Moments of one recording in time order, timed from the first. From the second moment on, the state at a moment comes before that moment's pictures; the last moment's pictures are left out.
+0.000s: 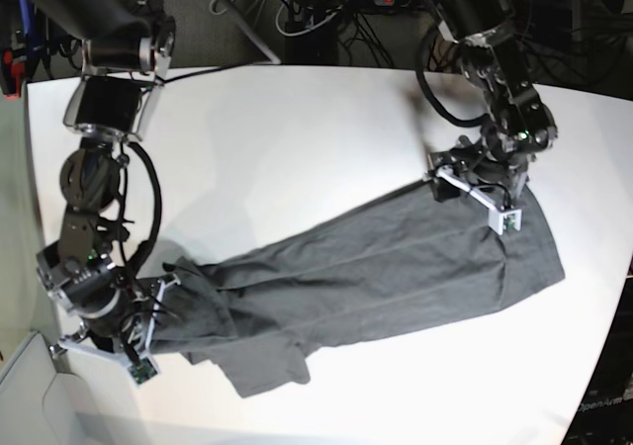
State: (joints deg) left arm -1.9 6.0 -28.9 86.7 -5.1 -22.9 50.6; right arm 22.6 5.0 10.4 97.8 -18.9 40.4 -51.0
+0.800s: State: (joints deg) left arm -12.6 2.9 -28.9 96.8 -4.7 -23.1 65.5; right arm 25.8 5.3 10.6 97.6 -18.9 40.4 -51.2
